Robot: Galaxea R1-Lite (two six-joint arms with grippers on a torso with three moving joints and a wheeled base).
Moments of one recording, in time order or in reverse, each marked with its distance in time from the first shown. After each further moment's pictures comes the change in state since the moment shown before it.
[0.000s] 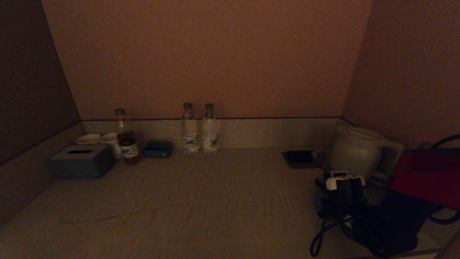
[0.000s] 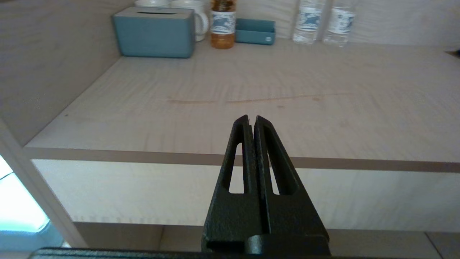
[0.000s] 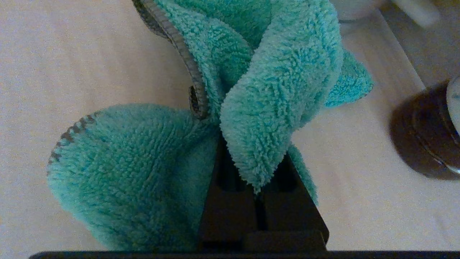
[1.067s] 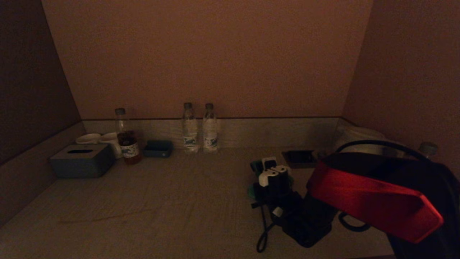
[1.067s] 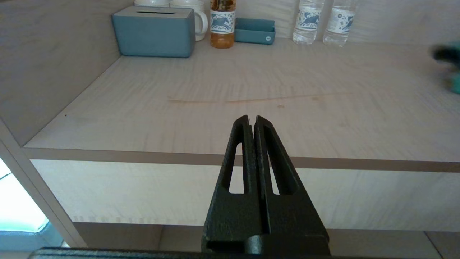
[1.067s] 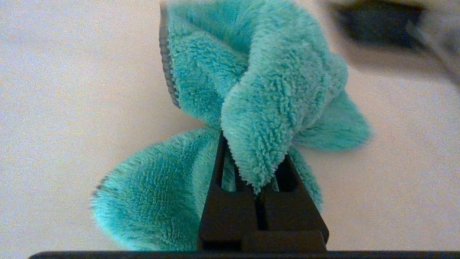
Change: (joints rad) left arm 0.001 0.000 0.000 0.000 -0.001 0.000; right arm 0.405 0.191 -0.423 -0.096 -0.002 0.010
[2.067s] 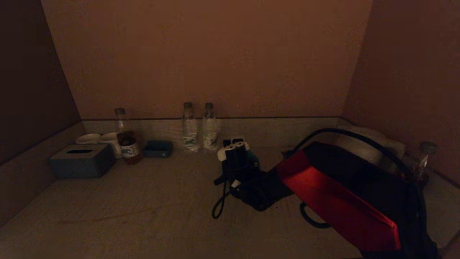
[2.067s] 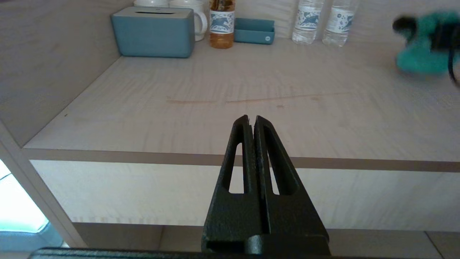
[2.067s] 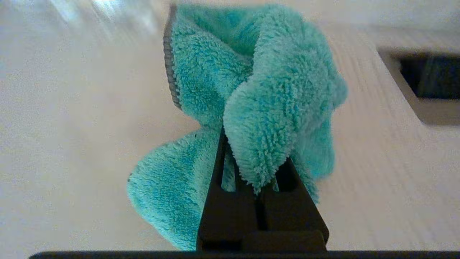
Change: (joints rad) left arm 0.000 0.000 0.000 0.000 0.000 0.000; right arm 0.114 0.082 -0.588 0.506 -0.109 0.130
